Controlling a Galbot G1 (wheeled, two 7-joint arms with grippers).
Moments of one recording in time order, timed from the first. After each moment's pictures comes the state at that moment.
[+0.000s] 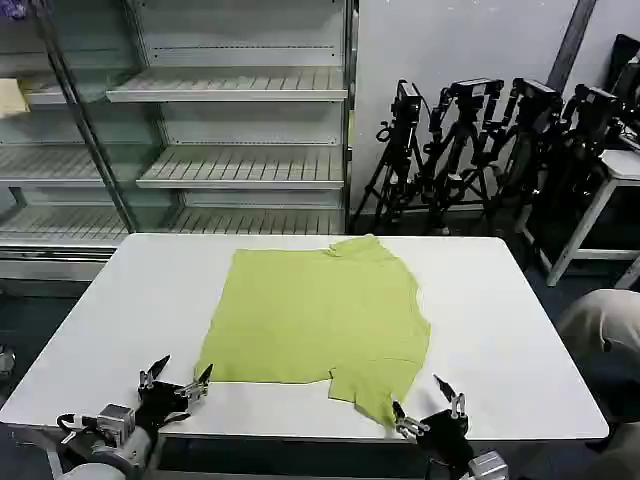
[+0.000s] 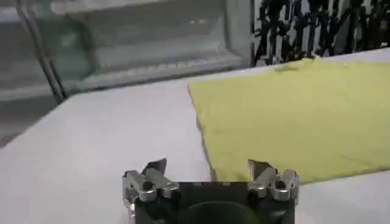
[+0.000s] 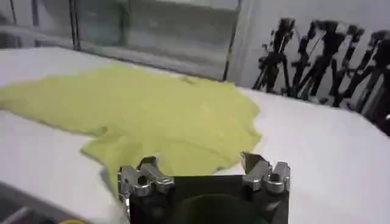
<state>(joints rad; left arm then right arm) 1.56 -1.10 -0.64 -2.11 -0.34 0.43 0.01 -1.72 1.14 0.41 2.29 0.16 -0.39 0.05</state>
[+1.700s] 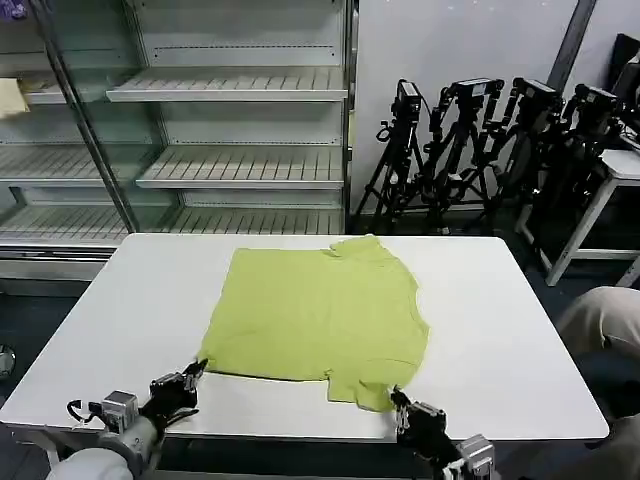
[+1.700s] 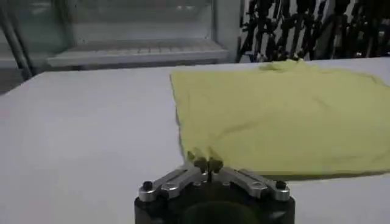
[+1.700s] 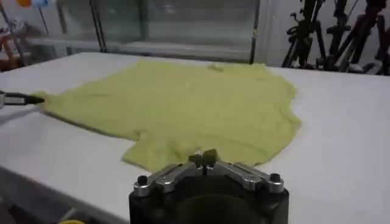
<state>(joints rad) 1.50 -1.10 -0.64 -2.10 -0.45 0.54 0.07 -1.55 1.13 0.37 2.28 0.36 -0.49 0.03</state>
